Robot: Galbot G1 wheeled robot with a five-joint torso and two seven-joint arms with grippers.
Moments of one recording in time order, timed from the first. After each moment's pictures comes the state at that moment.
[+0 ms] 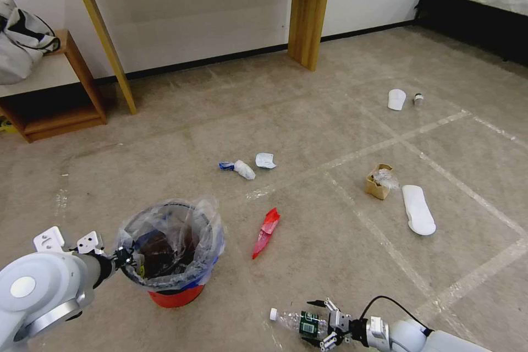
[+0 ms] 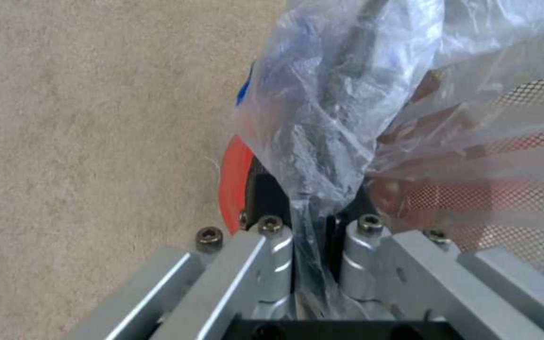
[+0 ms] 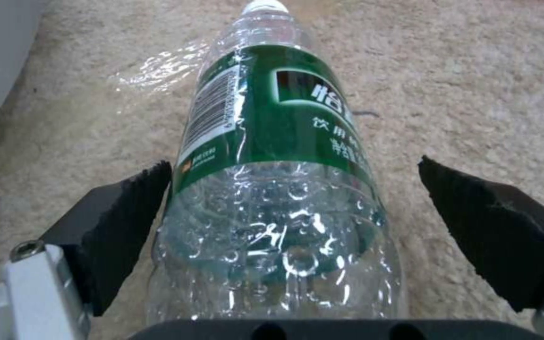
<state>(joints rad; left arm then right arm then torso) 1.48 -0.80 -0.76 -2.25 -1.92 0.58 -1.21 -0.84 0.86 -0.67 0.94 0.48 0.70 -0.52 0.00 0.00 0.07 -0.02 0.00</state>
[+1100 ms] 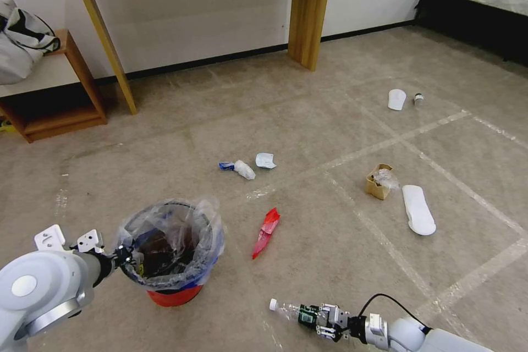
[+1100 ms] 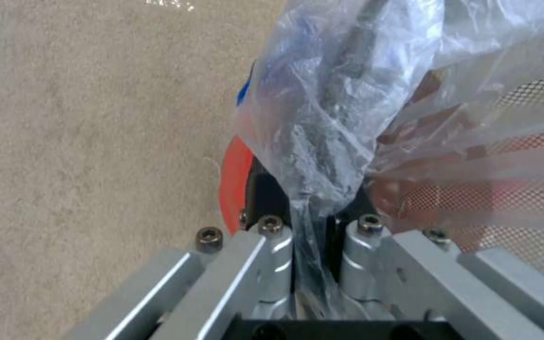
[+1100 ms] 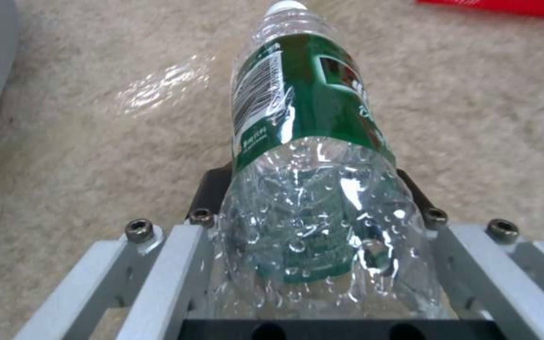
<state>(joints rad) 1.48 -0.78 -0.75 -2.26 -1.92 0.58 -1.21 -0.85 0.83 -0.64 0.99 0.50 0.69 -0.50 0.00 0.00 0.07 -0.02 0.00</state>
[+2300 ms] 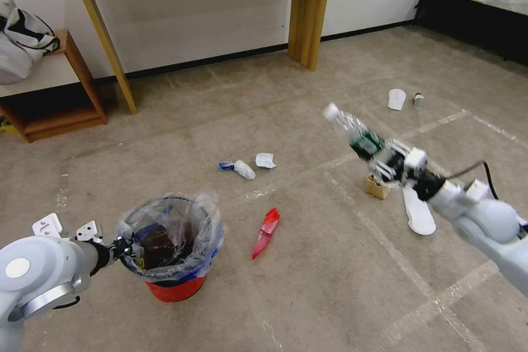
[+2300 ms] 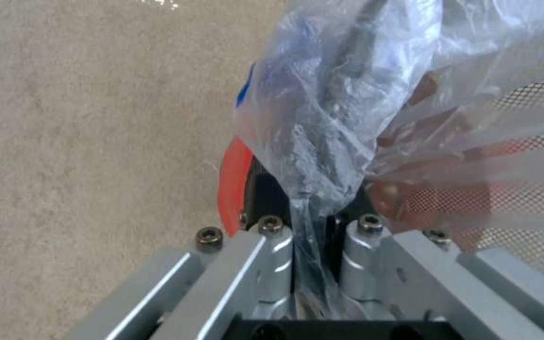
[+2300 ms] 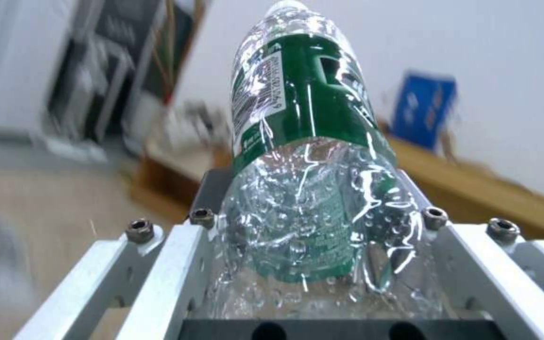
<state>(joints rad) 1.41 -0.73 -0.73 -2.22 -2.02 0.57 -1.22 -0.76 0.52 0.05 1.83 0.77 0.48 -0.33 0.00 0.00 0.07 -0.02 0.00</state>
